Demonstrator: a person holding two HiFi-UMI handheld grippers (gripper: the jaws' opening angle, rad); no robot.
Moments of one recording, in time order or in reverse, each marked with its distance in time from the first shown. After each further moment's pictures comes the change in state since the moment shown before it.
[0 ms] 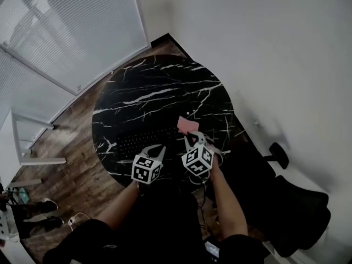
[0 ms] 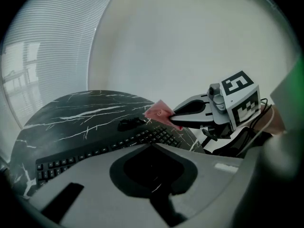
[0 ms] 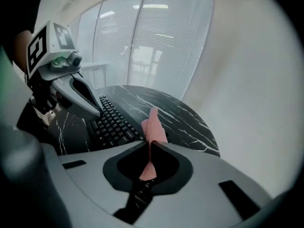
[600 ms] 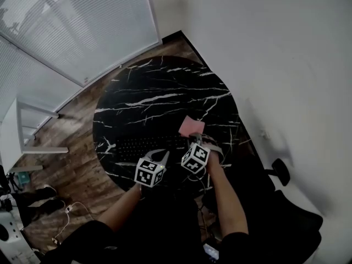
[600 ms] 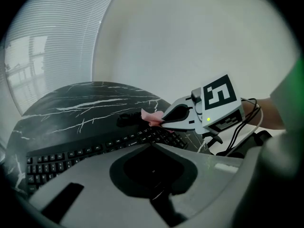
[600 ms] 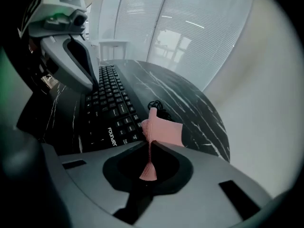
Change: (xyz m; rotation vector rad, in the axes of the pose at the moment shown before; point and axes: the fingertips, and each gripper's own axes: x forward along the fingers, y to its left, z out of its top) left arm 0.041 0.004 -0.002 -0.073 0.062 0.045; right arm 0.072 -0.017 -0.041 -0.268 0.178 0.135
